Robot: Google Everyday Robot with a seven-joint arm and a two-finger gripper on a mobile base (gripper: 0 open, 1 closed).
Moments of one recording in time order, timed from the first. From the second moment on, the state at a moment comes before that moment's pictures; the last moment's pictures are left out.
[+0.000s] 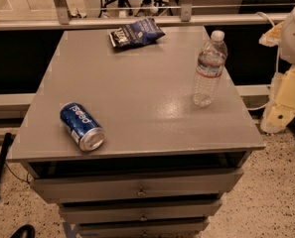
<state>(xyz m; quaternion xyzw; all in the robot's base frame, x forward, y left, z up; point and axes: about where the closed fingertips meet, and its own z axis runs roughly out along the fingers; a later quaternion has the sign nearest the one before) 0.438 -0.217 0.976 -0.60 0.78 -0.03 0.16</state>
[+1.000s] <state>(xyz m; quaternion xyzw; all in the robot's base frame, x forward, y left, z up) 0.450 -0.212 0.951 -0.58 0.79 0.00 0.19</state>
